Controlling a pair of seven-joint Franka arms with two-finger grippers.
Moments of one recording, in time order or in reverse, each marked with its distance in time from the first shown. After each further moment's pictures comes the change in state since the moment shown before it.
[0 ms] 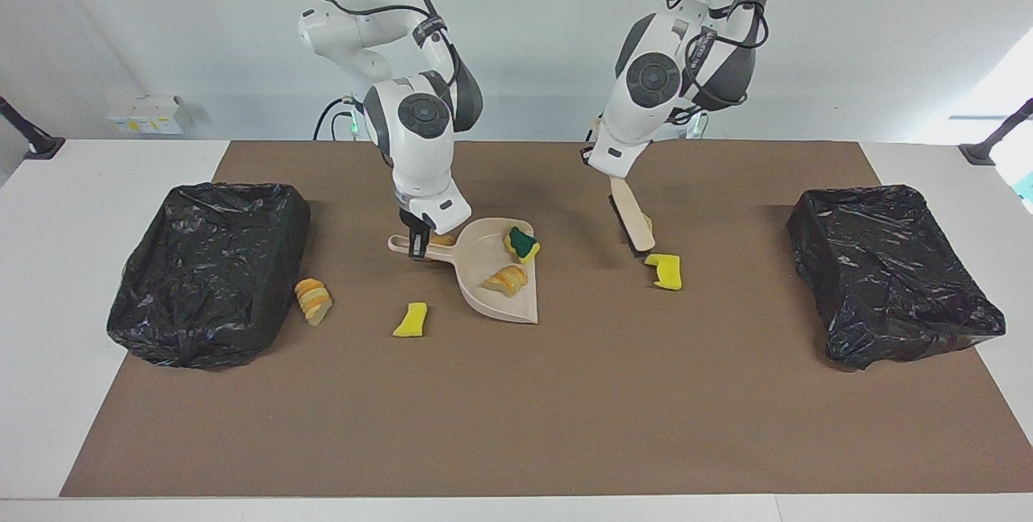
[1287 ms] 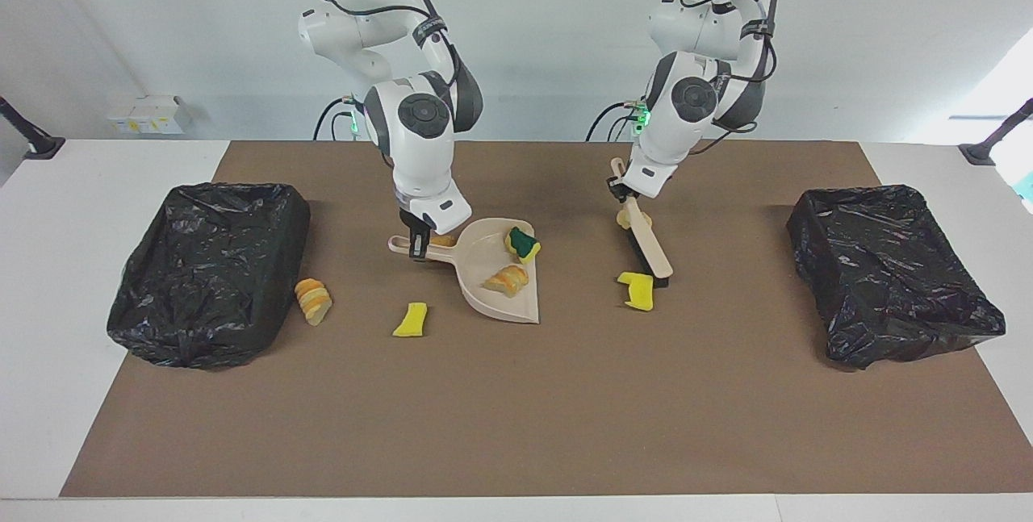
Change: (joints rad) left arm 0.034 -0.077 -0.025 -0.393 -0.003 0.609 0.220; right arm 0.000 0.000 0.000 -0.003 0.000 0.007 0.000
